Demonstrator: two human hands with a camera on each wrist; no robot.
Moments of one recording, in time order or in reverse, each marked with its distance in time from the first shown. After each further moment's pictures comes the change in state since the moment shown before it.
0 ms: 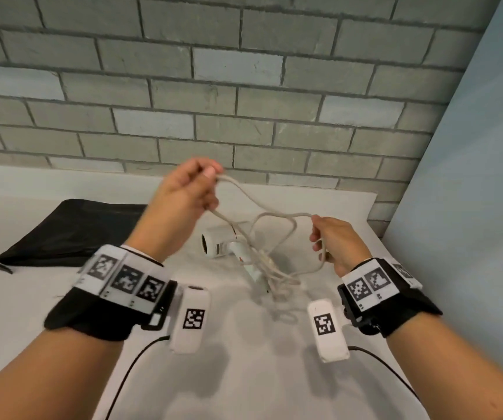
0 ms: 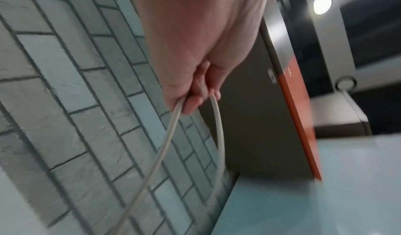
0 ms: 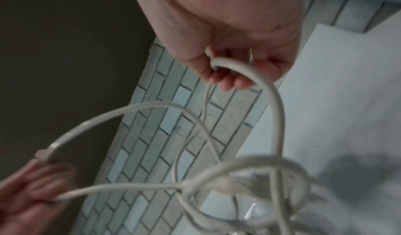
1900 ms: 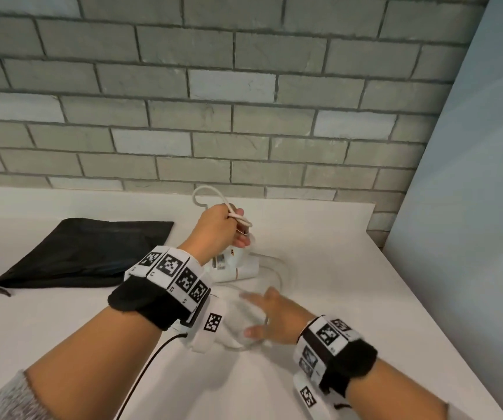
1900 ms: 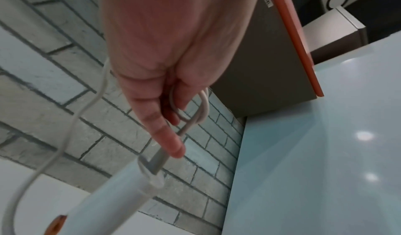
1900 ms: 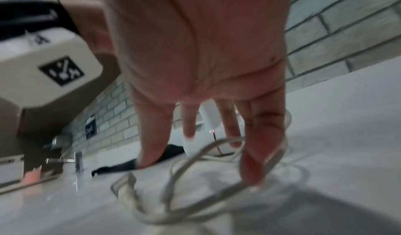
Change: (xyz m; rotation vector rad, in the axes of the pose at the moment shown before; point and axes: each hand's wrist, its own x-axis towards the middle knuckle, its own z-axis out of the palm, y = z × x) left_hand 0.035 -0.042 0.032 0.352 0.036 -0.425; right_hand -0.019 0.073 0.059 -0.970 -0.682 -0.262
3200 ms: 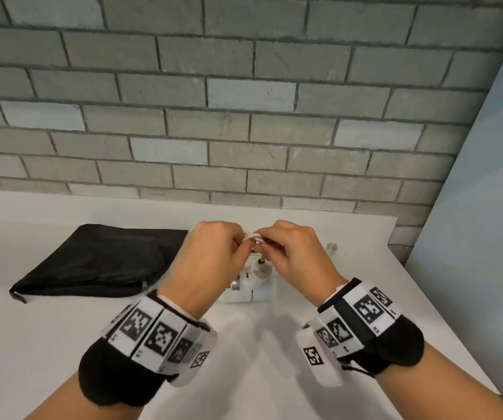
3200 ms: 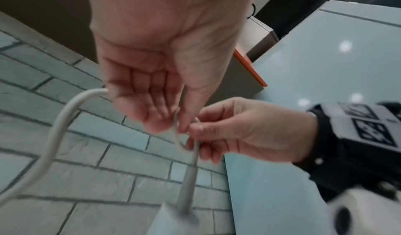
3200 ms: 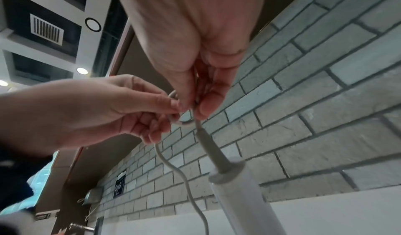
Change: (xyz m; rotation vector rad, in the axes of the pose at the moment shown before) left_hand -0.041 0.003 -0.027 0.873 0.235 0.505; right_hand -0.003 -0.059 -0.096 0.062 0.805 -0.501
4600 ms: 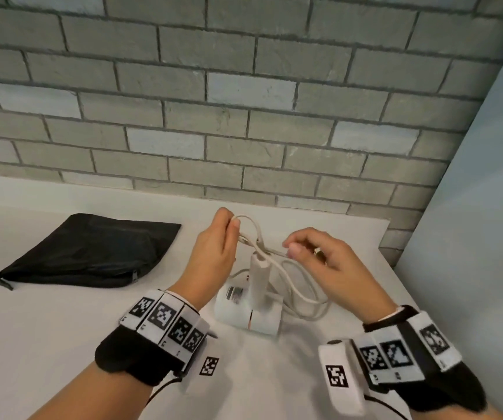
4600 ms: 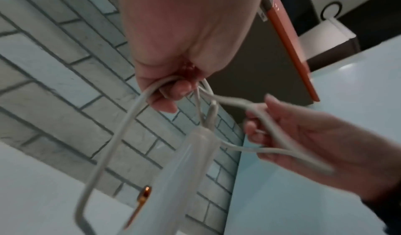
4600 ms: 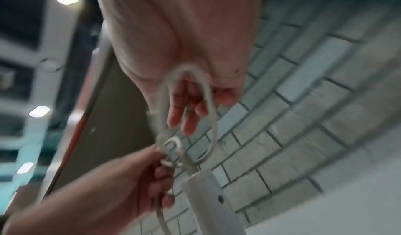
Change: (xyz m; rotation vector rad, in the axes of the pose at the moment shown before) left_hand -0.002 -0.003 0.036 -0.541 0.120 -0.092; right_hand -0.043 0.009 -0.045 0.294 -0.042 0.200
